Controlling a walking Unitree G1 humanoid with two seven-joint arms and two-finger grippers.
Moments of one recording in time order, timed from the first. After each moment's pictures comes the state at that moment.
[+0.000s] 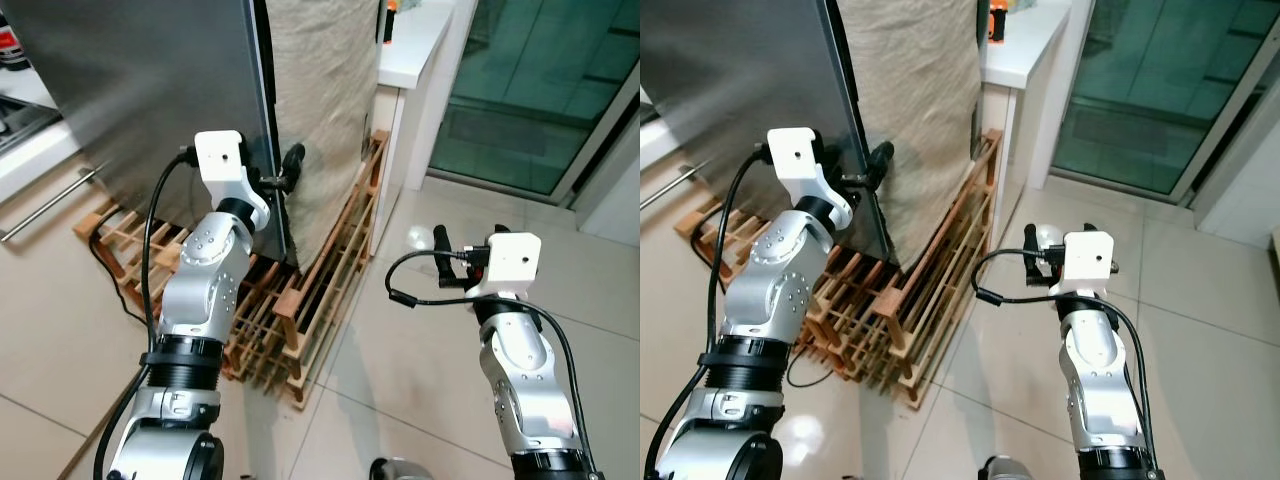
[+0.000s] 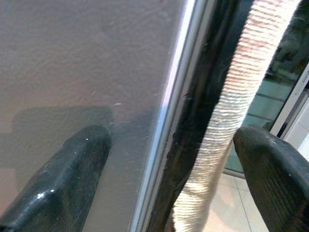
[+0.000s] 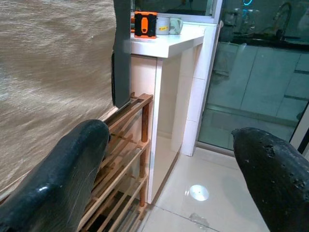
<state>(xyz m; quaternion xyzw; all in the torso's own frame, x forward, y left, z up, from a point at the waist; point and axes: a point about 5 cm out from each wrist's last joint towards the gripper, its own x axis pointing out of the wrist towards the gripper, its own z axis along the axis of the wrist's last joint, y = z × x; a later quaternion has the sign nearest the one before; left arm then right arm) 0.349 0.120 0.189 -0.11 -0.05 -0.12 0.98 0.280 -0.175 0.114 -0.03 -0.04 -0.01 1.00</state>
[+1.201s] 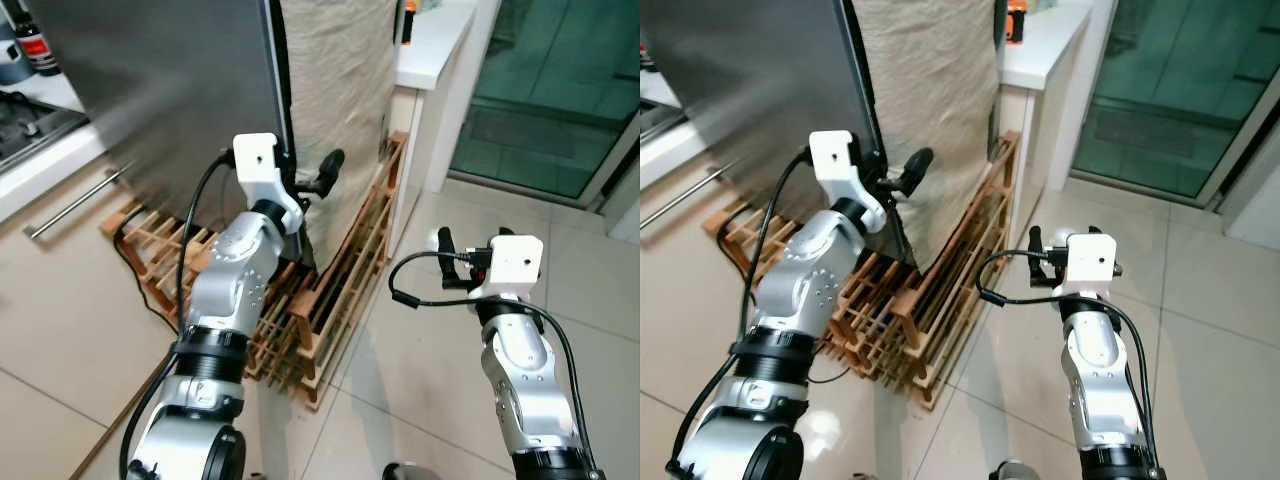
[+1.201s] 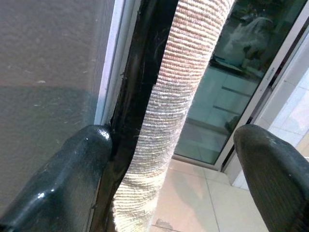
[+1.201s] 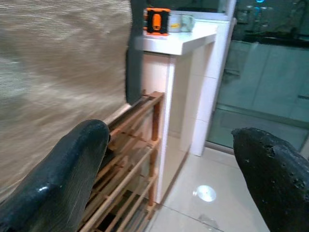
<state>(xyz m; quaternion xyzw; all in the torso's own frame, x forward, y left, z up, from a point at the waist) 0.359 0.071 0.186 -0.16 -0.02 -0.21 0.96 0.281 -0.181 0.109 -0.04 -0.03 -0.01 1.00</state>
